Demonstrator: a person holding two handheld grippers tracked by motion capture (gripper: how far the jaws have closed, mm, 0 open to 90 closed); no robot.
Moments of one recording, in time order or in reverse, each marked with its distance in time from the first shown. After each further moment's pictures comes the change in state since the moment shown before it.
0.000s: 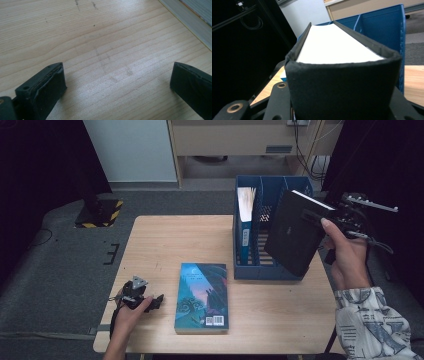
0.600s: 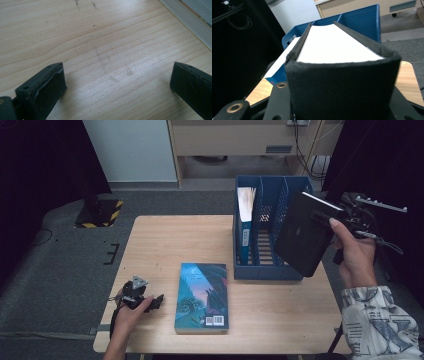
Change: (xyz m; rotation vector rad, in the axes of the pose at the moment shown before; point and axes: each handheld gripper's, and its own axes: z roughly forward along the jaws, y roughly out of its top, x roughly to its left) left arm 0.000 0.000 0.000 0.000 0.000 0.000; right arm -0.023 0.003 -0.007 0.007 -0.068 0.012
